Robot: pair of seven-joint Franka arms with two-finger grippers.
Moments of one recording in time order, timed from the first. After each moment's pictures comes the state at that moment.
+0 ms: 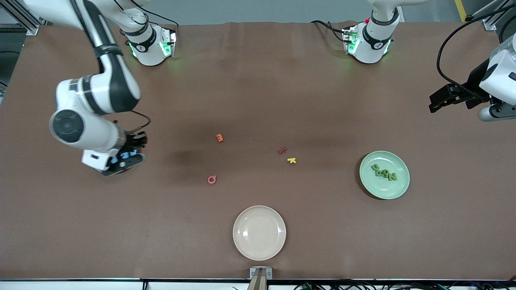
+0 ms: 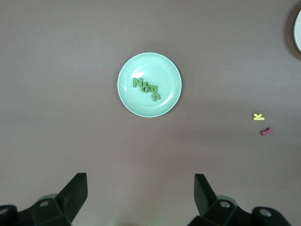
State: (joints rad) left arm 0.05 0.04 -0.16 -1.49 0.02 1.51 -0.20; right arm 0.12 0.28 0.00 -1.84 -0.03 1.92 -0.27
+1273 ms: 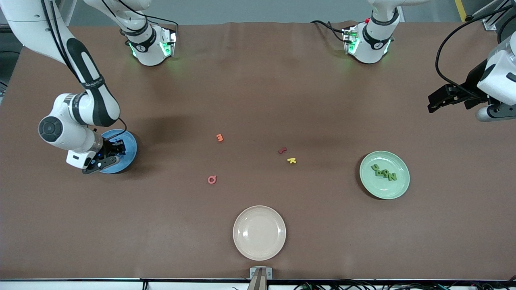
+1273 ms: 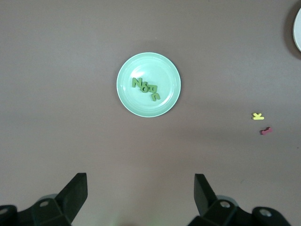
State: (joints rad) left arm 0.05 0.04 -0.17 -1.50 0.02 1.51 -0.20; right arm -0.10 0.37 0.00 -2.19 -0.04 2.46 -0.48
